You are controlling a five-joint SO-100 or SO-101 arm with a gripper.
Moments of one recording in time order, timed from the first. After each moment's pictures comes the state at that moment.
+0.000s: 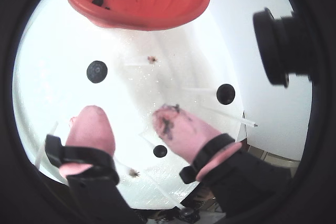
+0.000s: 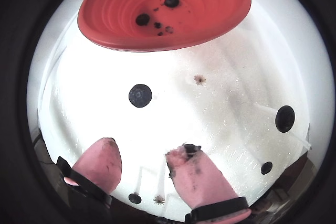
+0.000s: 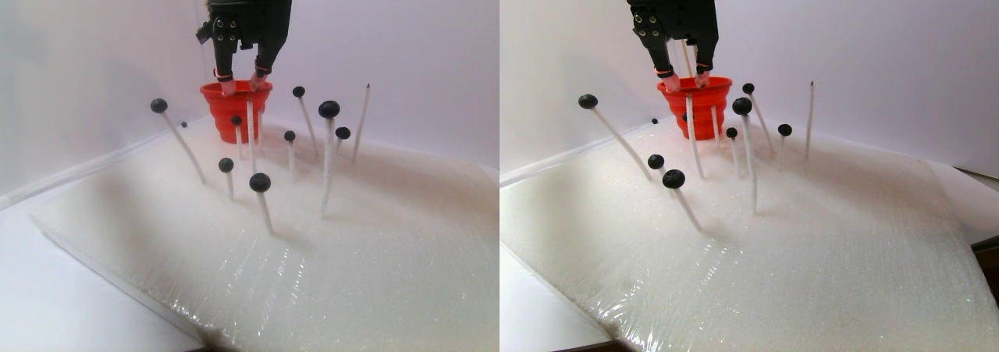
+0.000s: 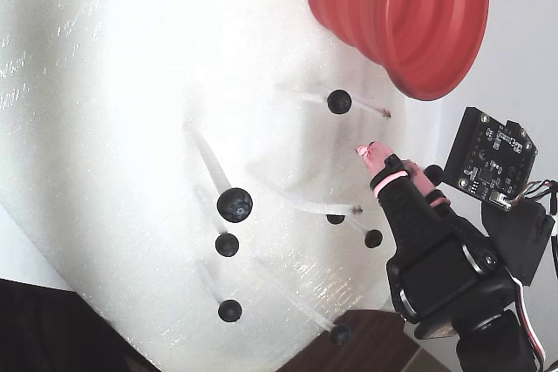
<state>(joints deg) 3.5 112.8 136.6 -8.2 -105.7</state>
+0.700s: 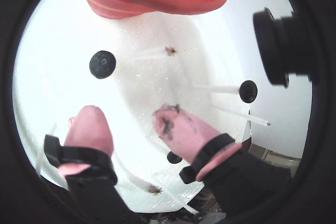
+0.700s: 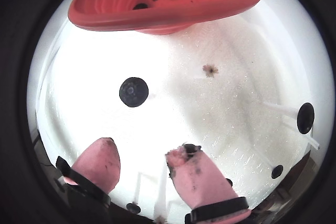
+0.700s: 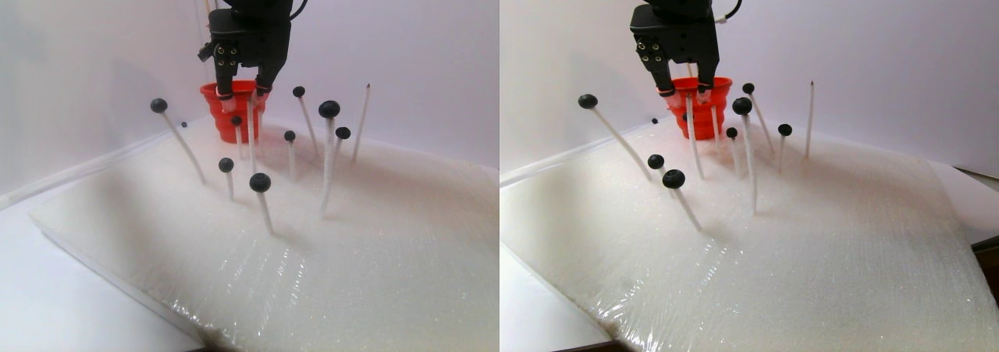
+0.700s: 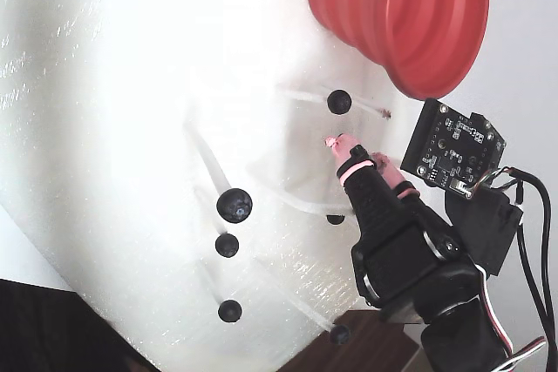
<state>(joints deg) 3.5 104.3 136.6 -16.8 -104.9</state>
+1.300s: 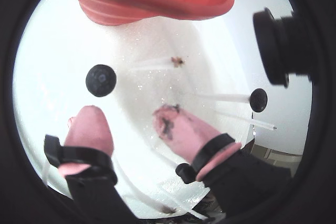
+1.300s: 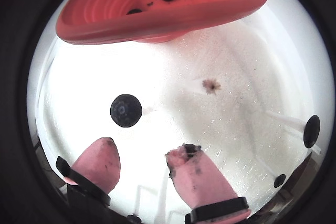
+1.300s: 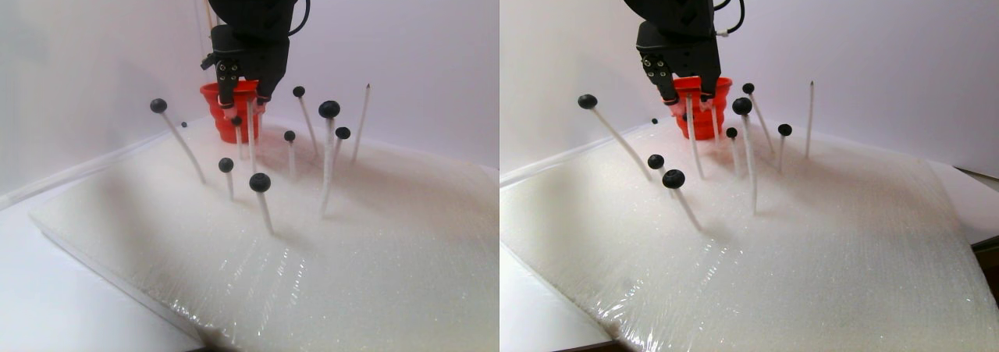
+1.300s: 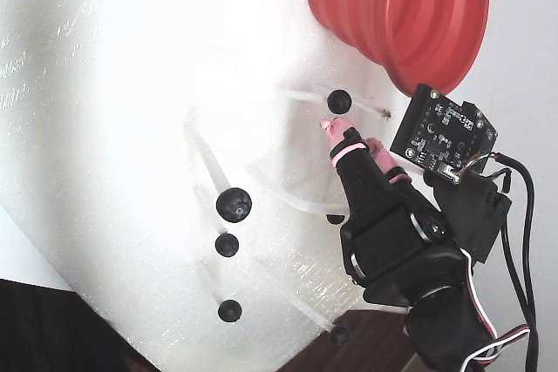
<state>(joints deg) 3.5 96.9 134.0 -24.2 -104.1</state>
